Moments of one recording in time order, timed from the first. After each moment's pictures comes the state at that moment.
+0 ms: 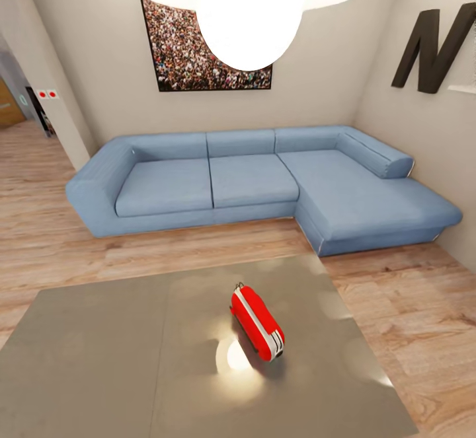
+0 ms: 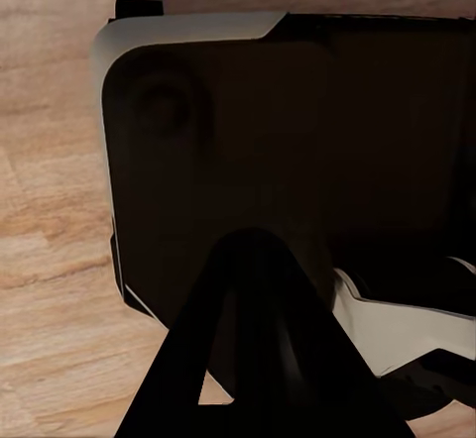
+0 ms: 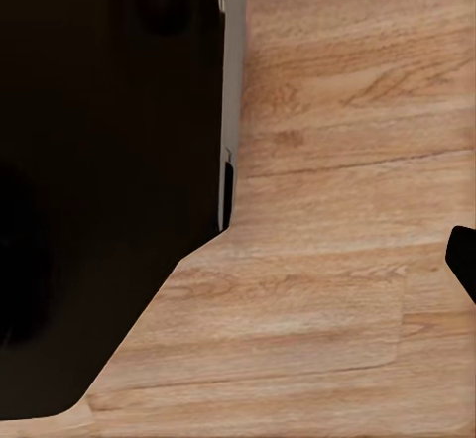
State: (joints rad) left arm -0.23 0.07 0.12 -0.02 -0.10 0.03 -0.27; right arm -0.02 -0.10 -0.34 -0.10 0.36 -0.16 0.11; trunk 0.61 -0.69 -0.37
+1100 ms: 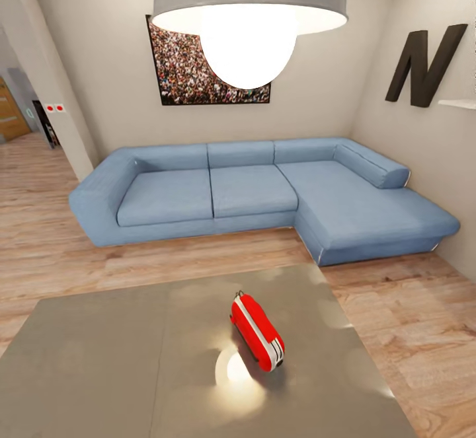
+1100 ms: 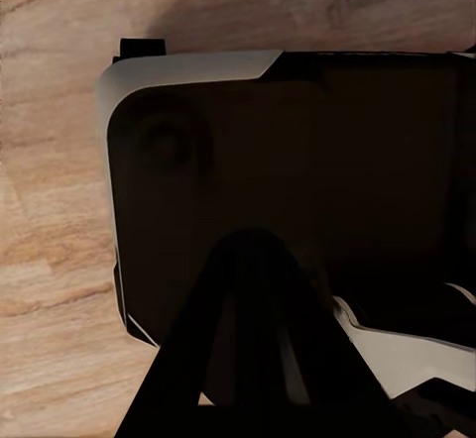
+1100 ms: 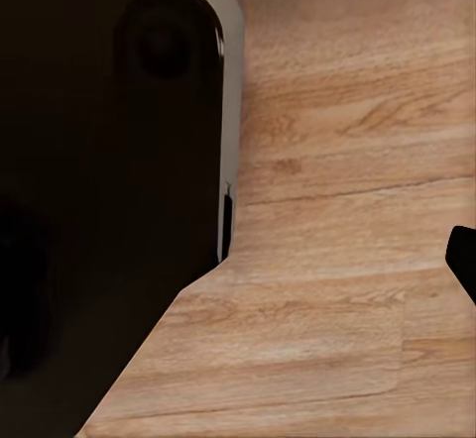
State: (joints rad) left arm -0.23 0.07 0.12 -0.02 -0.10 0.03 -0.27; right arm -0.02 -0.10 -0.34 -0.10 0.36 -0.16 0.11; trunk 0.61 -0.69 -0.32
